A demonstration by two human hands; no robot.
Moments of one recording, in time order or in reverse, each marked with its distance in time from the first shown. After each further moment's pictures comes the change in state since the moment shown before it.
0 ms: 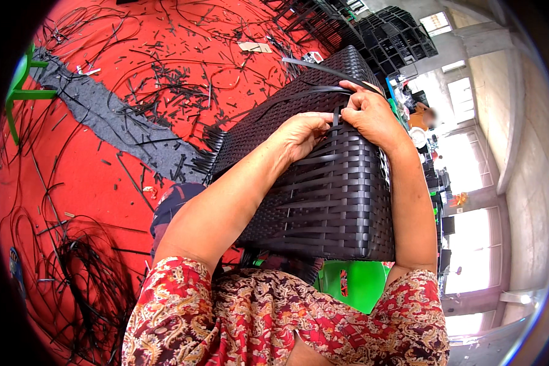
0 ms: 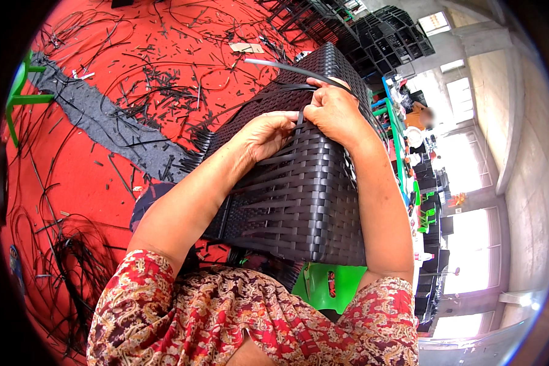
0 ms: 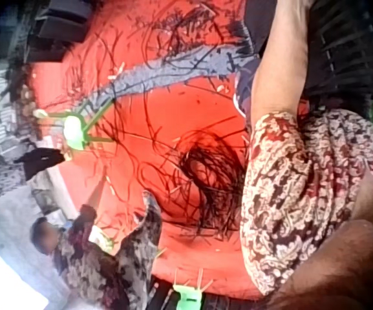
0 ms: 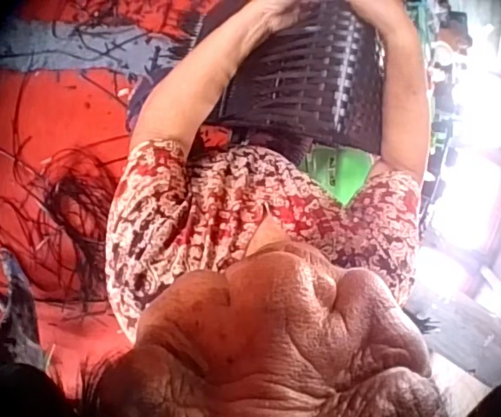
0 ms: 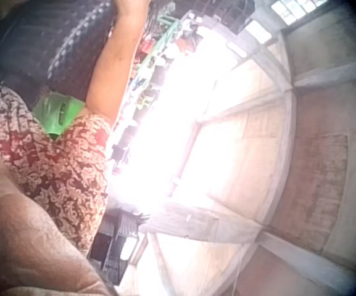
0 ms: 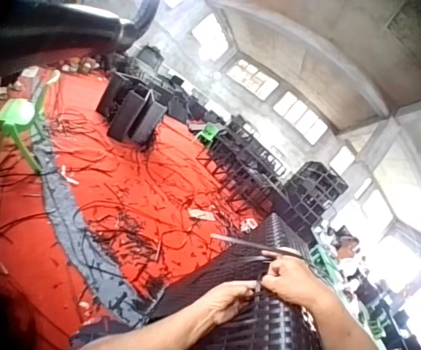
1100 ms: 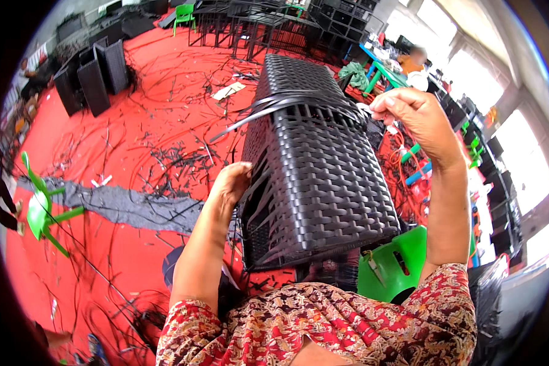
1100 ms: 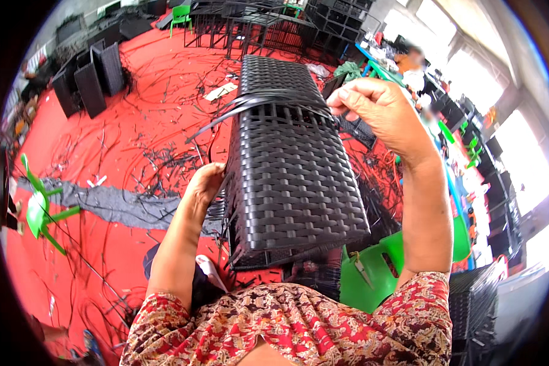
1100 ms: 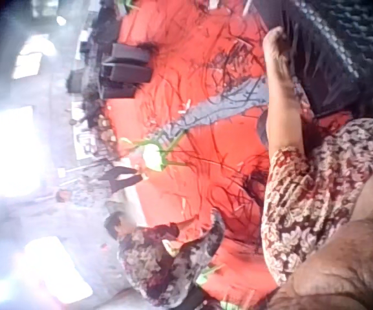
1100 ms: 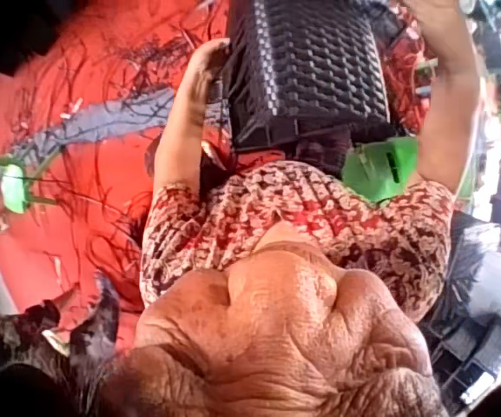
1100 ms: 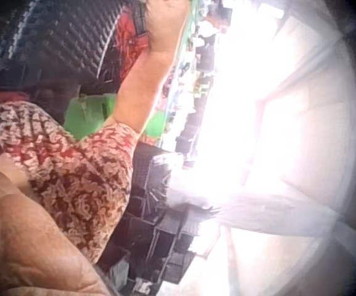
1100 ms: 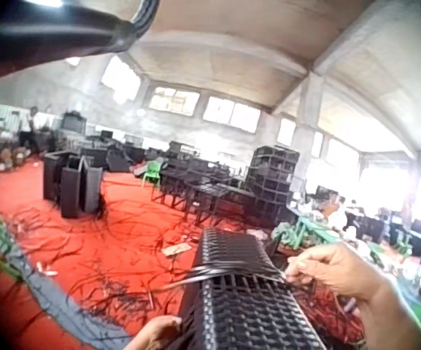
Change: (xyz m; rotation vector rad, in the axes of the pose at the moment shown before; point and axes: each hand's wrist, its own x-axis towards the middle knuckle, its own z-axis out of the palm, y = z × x) left_hand -0.029 0.026 -0.097 0.366 0.264 -0.087; right_hand -0.143 0.053 -0.102 0.626 0.339 0.016
